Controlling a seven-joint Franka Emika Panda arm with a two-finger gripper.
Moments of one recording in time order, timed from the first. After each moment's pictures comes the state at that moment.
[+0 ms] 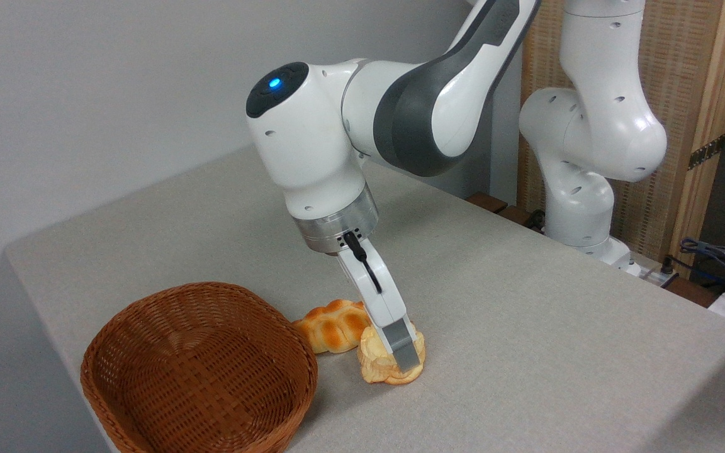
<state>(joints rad) -0.13 -0.02 0.18 -2.10 0.10 1.88 1.14</state>
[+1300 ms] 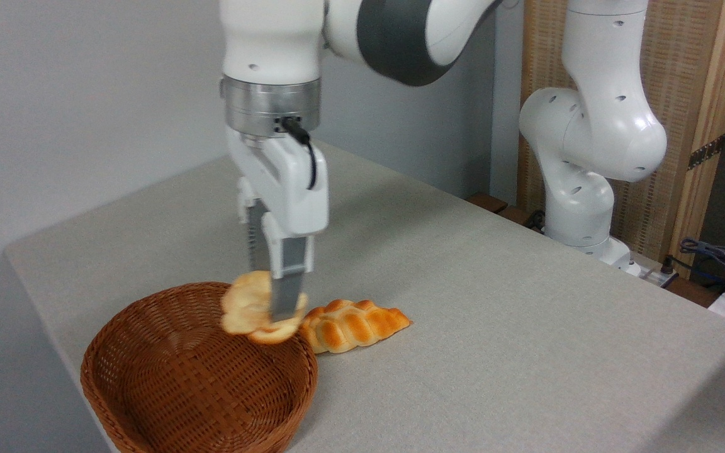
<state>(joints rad) -0.13 -0.04 0.15 -1.87 -0.06 2.07 1.02</state>
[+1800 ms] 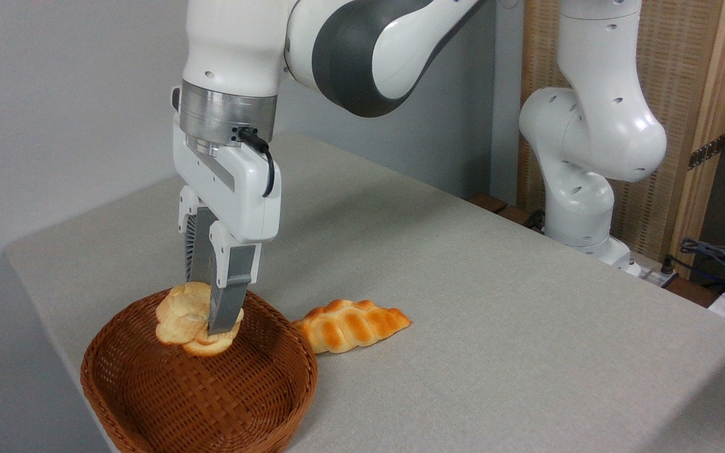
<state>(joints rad) -0.14 0.02 0.10 -1.86 -0.06 2.25 0.89</state>
